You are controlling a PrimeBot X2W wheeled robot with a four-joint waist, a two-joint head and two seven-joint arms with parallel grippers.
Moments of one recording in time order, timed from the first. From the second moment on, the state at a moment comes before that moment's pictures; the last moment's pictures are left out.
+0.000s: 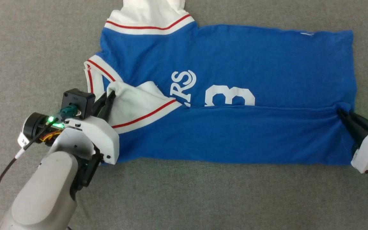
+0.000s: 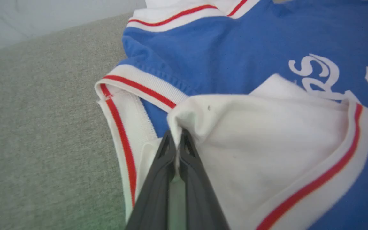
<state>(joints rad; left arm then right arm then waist) -0.45 0.48 -0.46 0.10 -0.44 0.13 0.21 -0.29 -0.56 0.15 0.18 0.68 0.13 0.31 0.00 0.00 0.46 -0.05</state>
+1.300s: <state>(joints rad) -0.03 0.52 -0.42 -0.14 -0.41 0.35 0.16 0.18 -0.15 -0.22 -0.30 0.31 0.13 0.22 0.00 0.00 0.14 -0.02</state>
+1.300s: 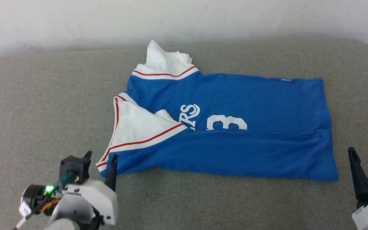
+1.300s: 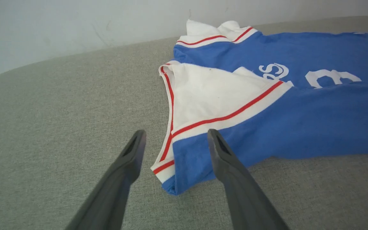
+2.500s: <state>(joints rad) -0.16 0.49 -0.42 -0.02 -0.54 0.32 0.34 0.09 -0.35 -0.20 -0.12 0.42 0.13 0.59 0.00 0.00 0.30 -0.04</state>
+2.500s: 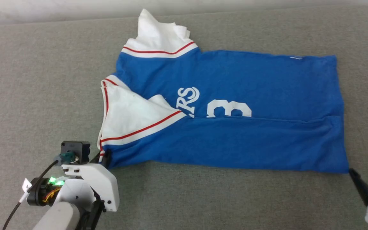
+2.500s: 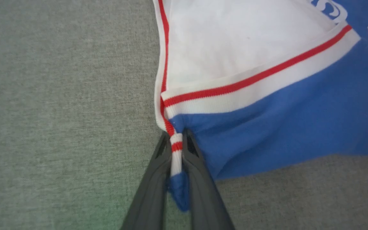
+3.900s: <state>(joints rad) 0.26 0.43 -0.33 -0.22 -0.71 0.46 0.30 0.23 -0.23 -0.29 -0.15 0.42 0.13 0.63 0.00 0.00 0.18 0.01</state>
